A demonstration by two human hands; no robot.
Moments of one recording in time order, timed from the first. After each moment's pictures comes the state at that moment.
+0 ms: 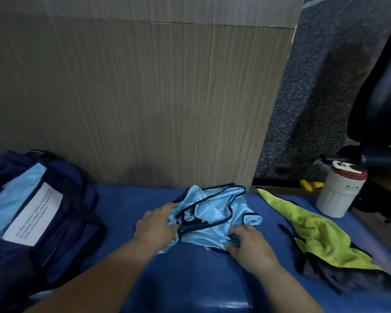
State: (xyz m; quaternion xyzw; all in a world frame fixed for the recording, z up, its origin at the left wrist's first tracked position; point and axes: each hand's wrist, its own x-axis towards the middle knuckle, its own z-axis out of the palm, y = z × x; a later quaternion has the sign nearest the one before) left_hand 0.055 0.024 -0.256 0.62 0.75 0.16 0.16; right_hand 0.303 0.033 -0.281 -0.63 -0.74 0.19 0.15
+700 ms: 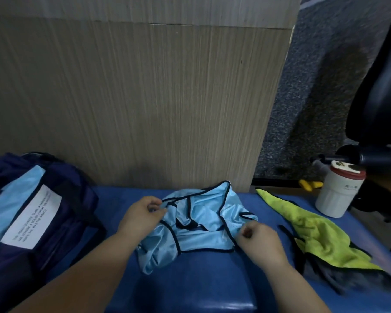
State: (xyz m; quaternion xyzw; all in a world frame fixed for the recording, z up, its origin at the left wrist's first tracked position) left_hand 0.028 0.024 -0.237 0.51 0.74 0.37 0.25; right_hand 0.313 0.032 -0.262 -0.68 -0.66 0.19 0.26
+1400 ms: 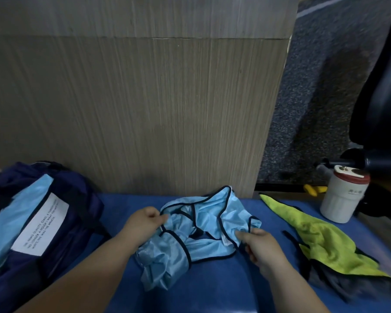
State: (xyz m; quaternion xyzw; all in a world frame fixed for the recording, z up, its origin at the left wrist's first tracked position) left_hand 0.023 0.019 -0.225 0.49 0.73 0.35 0.32; right_hand 0.304 0.032 -0.258 -0.59 -0.42 0.55 0.42
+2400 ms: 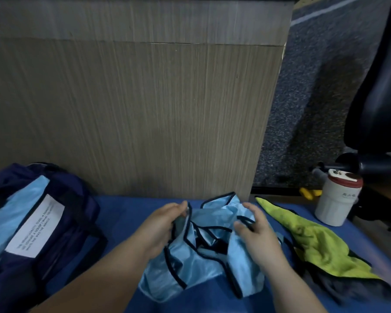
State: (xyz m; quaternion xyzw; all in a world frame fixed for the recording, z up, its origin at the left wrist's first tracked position) left_hand 0.081 0.003 -0.197 0.40 0.51 0.50 0.57; right_hand 0.304 0.029 -0.243 -0.54 -0.58 0.39 0.47
